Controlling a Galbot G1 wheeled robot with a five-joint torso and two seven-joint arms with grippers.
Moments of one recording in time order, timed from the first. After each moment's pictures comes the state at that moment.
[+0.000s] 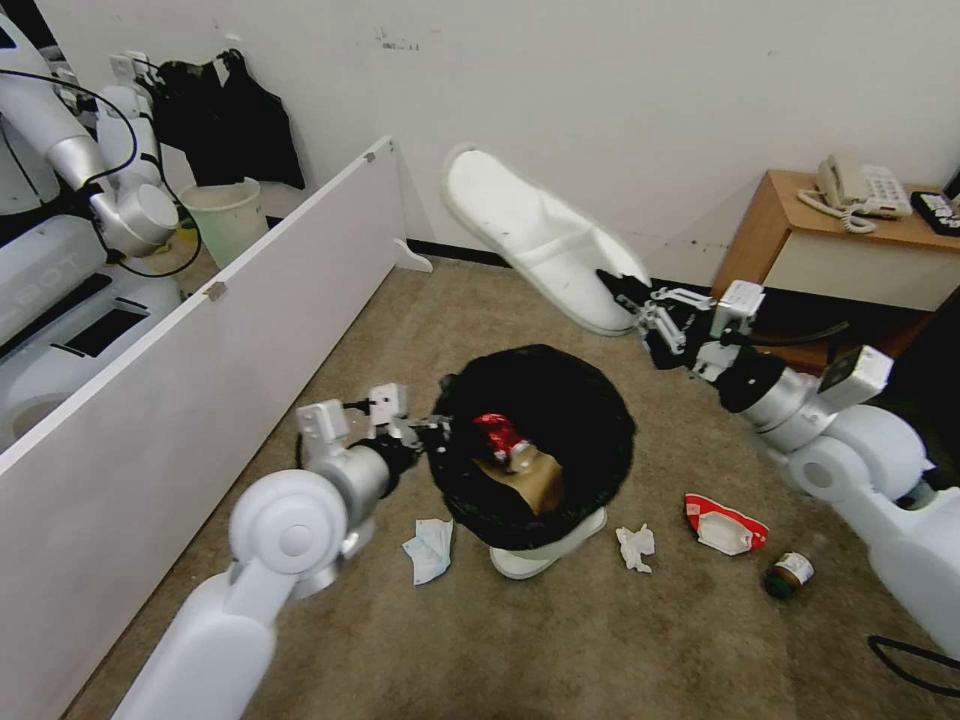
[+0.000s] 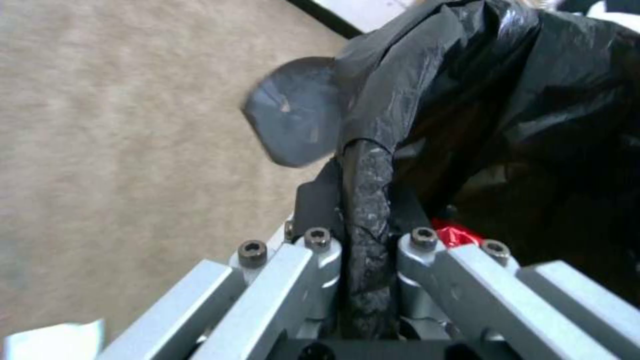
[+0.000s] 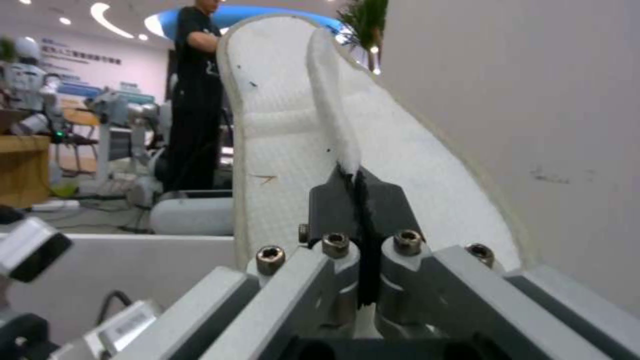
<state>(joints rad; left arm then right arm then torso) 0.92 -1.13 -0.10 -2.11 -1.28 0.61 -0.53 -0.86 0.67 0.23 1.97 0.96 0.20 -0.46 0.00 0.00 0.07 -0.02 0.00</state>
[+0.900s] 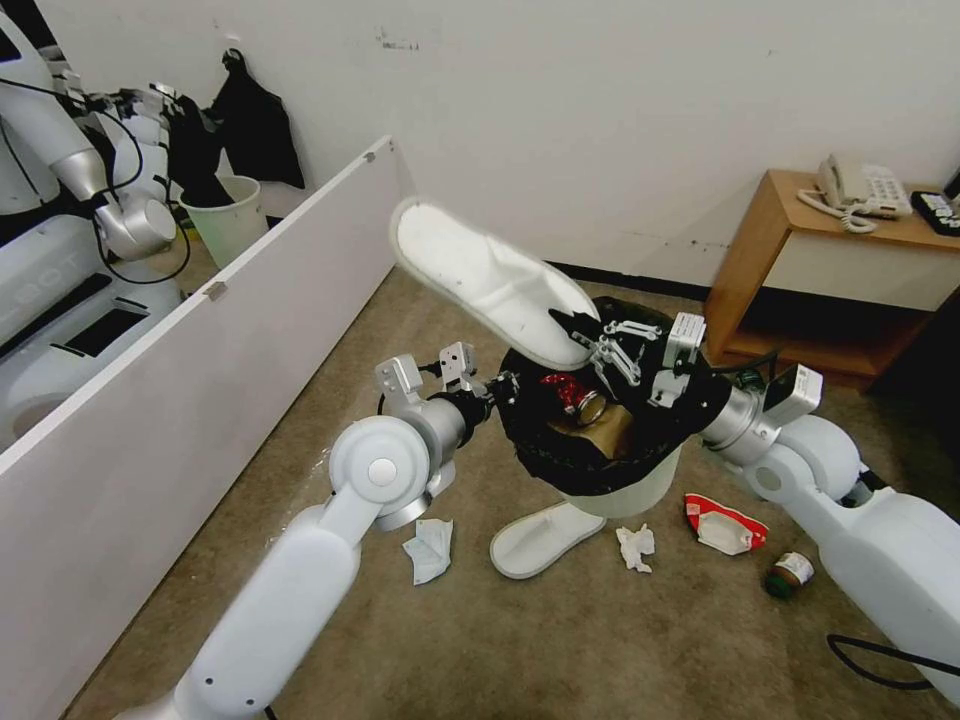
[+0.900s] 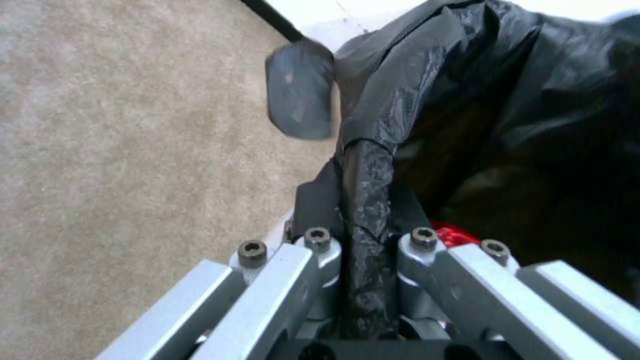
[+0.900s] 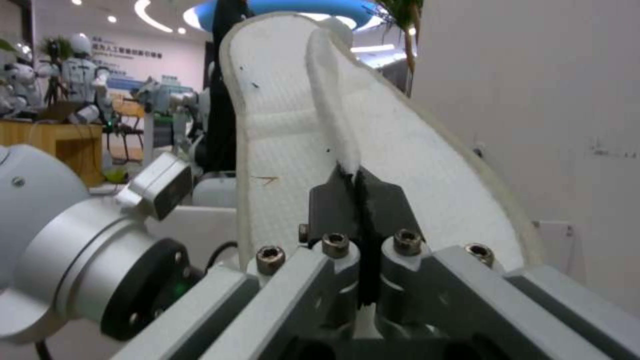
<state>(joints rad) 0.74 -1.25 -0.01 -1.98 -1.40 0.48 -0.66 -0.87 0.69 0.18 1.90 0.95 0.23 -0.58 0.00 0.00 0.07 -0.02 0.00</state>
